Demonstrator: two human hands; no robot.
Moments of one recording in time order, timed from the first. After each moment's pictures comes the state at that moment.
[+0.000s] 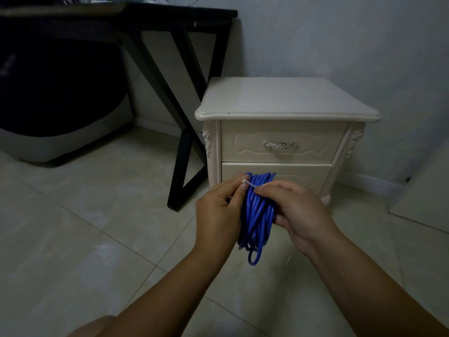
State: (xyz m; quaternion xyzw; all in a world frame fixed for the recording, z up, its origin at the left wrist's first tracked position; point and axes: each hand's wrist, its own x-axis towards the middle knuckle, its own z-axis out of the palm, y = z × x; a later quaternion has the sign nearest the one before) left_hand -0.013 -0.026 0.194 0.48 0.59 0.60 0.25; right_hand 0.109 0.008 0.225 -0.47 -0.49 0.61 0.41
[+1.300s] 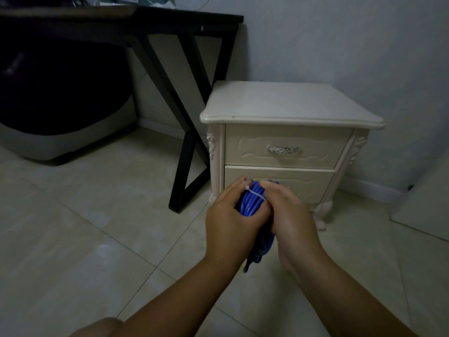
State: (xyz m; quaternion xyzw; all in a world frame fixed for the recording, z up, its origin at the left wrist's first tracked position) left_hand -0.004 -0.030 0.185 0.51 0.62 0.57 0.17; right_hand 0.085 -0.014 0.227 -0.49 -0.43 0.60 0.47
